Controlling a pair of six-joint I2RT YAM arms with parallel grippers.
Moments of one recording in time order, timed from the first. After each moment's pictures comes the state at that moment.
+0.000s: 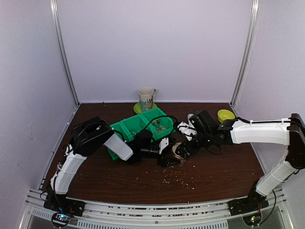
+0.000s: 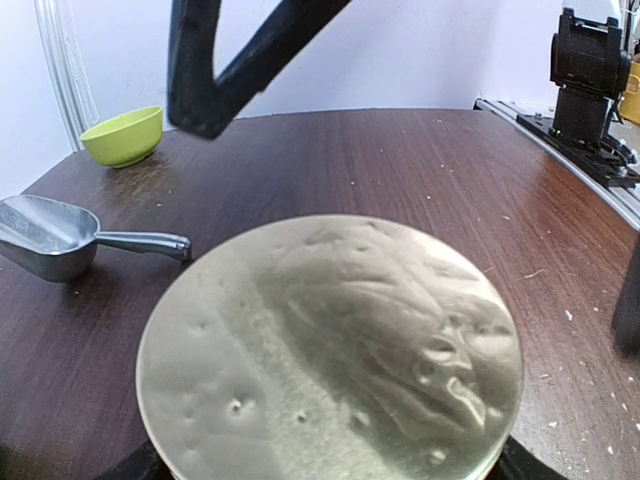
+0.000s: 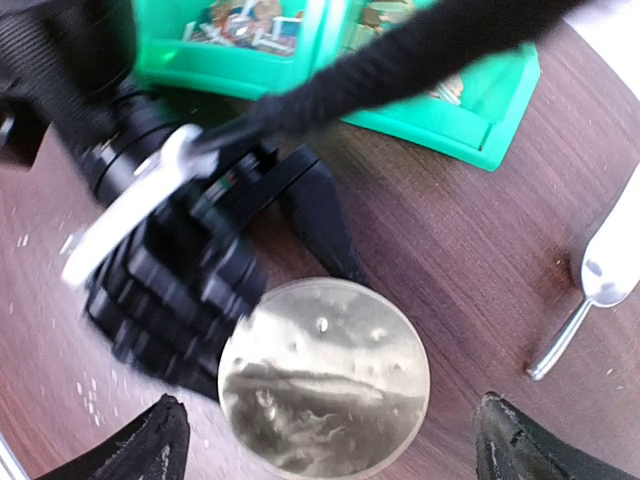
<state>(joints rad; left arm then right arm) -0.88 2.43 1.28 0.89 0.68 0.24 0.79 1.51 0.96 -0.33 0.04 -0.06</state>
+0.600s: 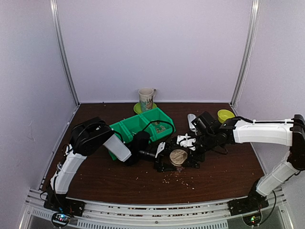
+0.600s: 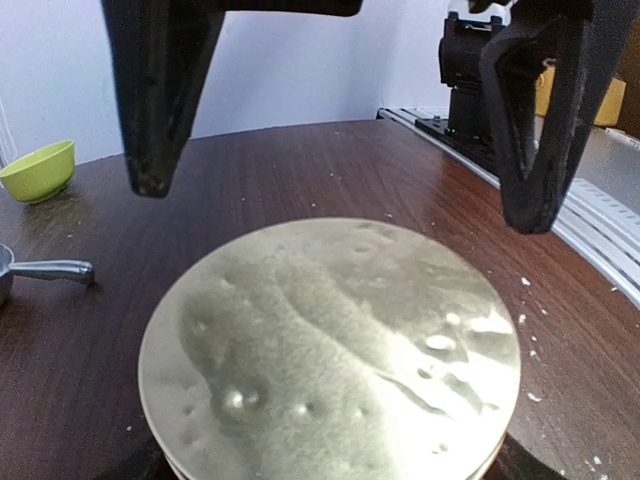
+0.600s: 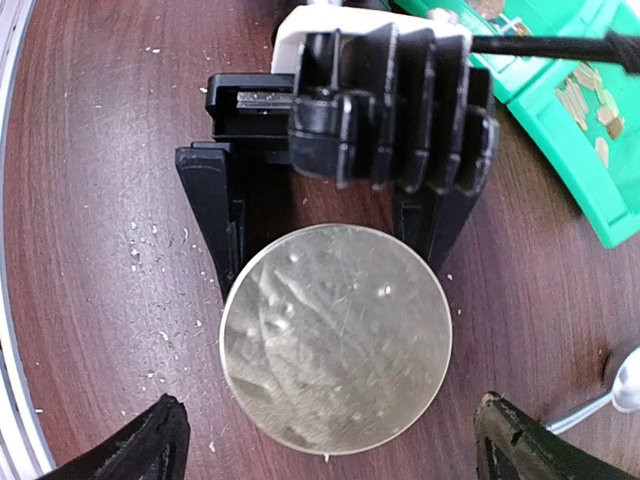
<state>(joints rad) -0.87 2.43 1.23 0.95 0.93 0.24 0.77 1.47 0.95 -0.49 -0.20 -0.56</state>
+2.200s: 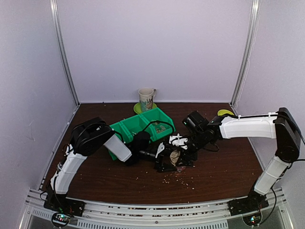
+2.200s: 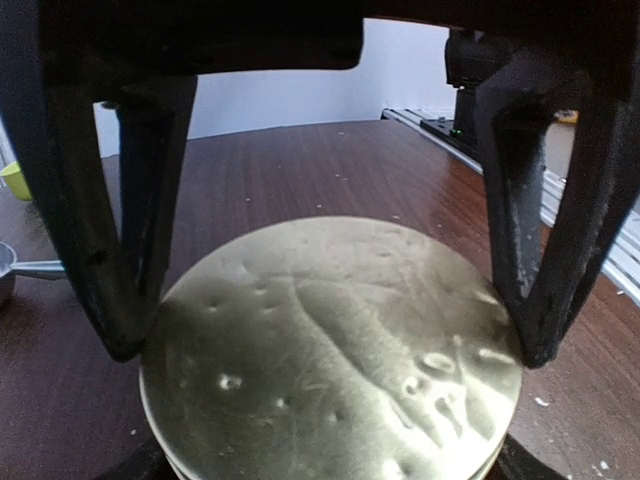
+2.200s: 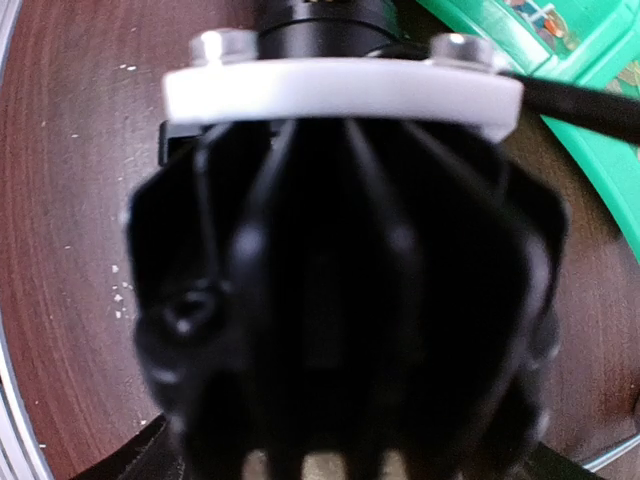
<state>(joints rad) -0.87 2.44 1.24 0.94 0.93 0.24 0.78 1.66 1.08 -0.51 -0.26 -0.55</state>
